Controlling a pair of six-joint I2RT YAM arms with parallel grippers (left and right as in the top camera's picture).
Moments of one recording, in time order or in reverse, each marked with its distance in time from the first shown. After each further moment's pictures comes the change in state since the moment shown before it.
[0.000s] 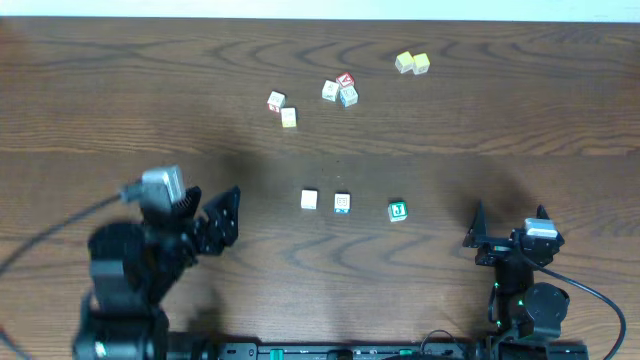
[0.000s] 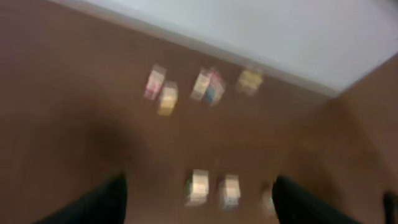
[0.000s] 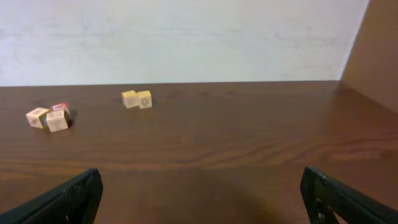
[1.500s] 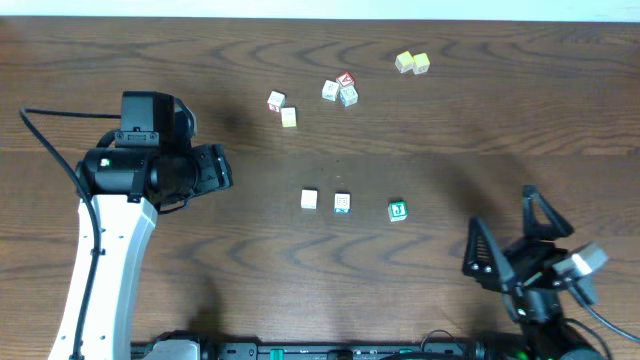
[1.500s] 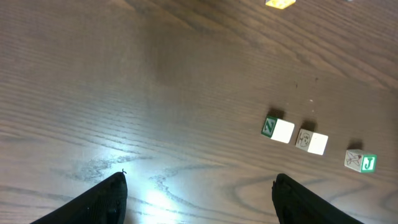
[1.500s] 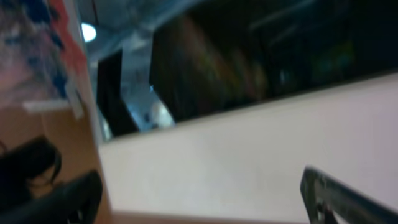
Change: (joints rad) left arm 0.000 0.727 0.498 -0.475 -0.186 0.068; right arm 0.000 0.032 0.236 0.401 -0.454 0.551
